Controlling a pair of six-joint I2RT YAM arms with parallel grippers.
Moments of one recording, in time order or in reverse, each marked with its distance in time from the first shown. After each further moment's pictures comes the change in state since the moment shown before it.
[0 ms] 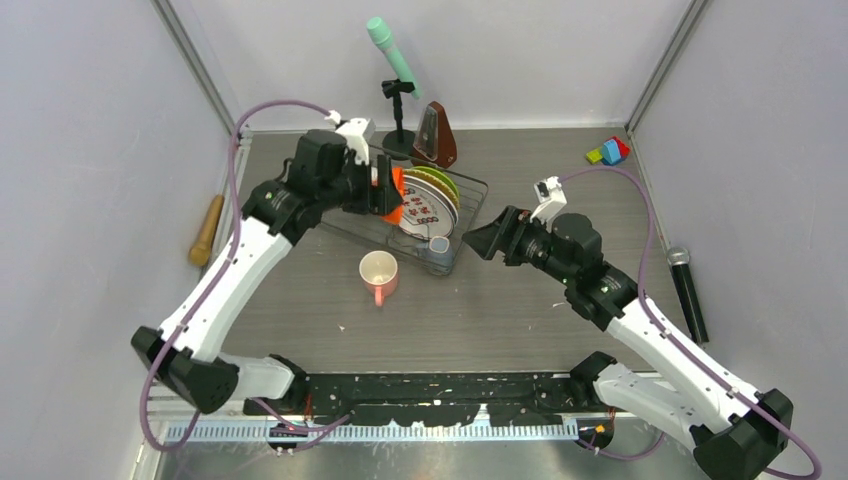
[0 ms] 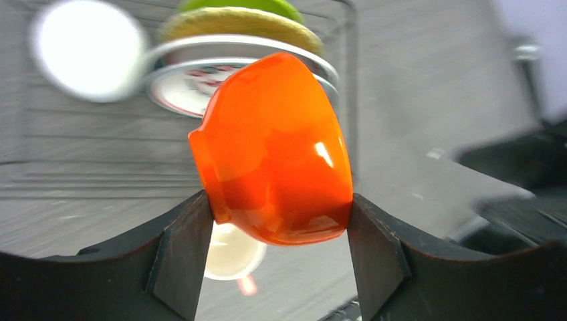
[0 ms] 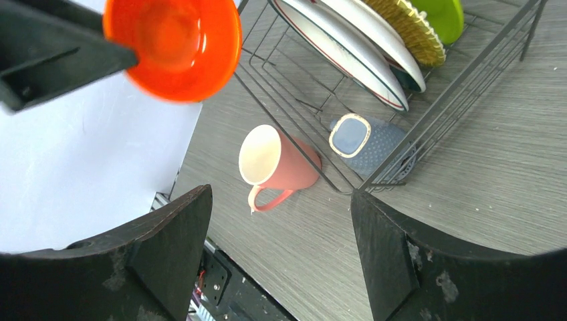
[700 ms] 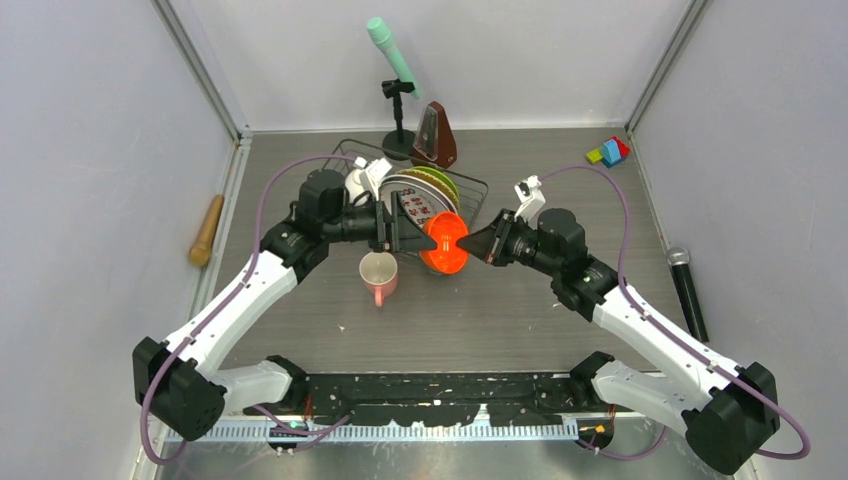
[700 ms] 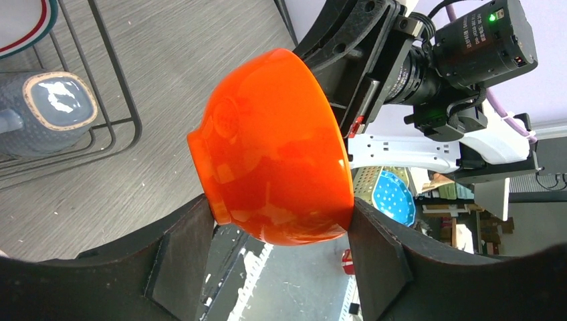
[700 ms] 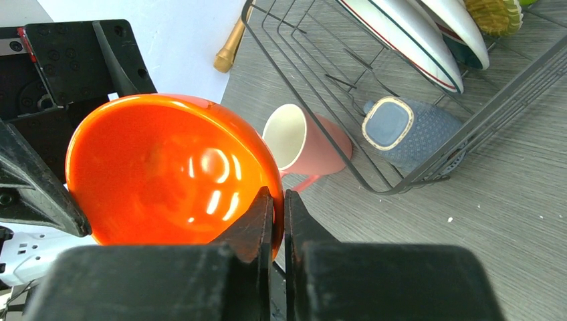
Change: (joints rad) left arm 0.000 -0.104 -0.407 0.482 0.610 -0.378; right arm 0.001 0.103 -0.026 0.119 -0.143 0.056
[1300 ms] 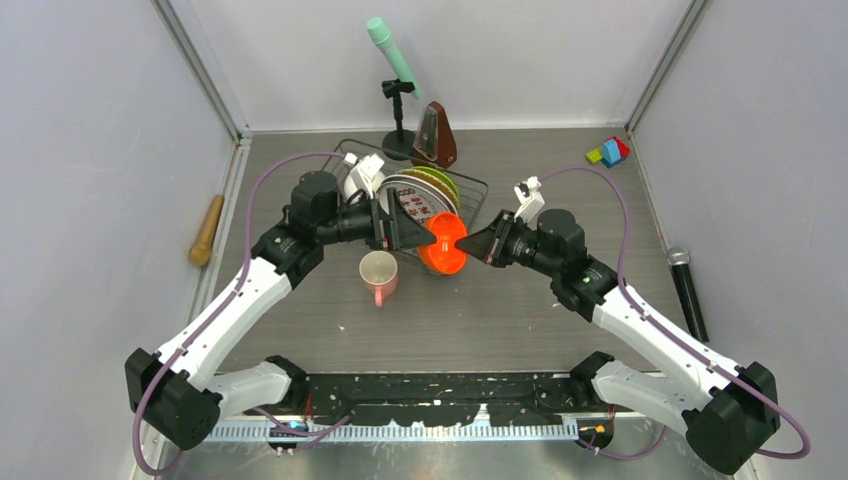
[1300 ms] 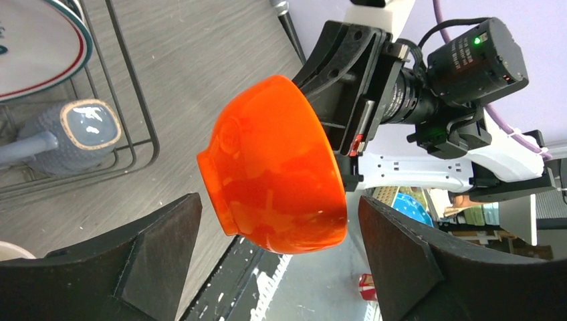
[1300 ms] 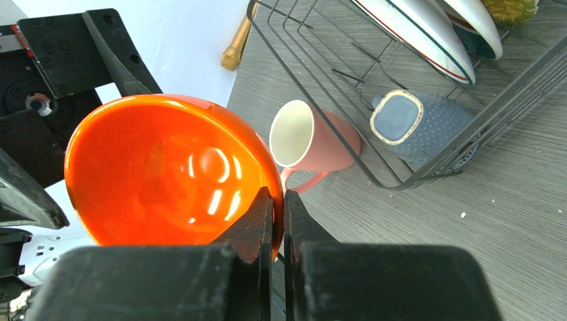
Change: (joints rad) left arm 0.000 -0.053 -0.006 0.026 -0.097 0.018; right arm 0.000 -0.001 -0.004 0.001 -0.007 0.039
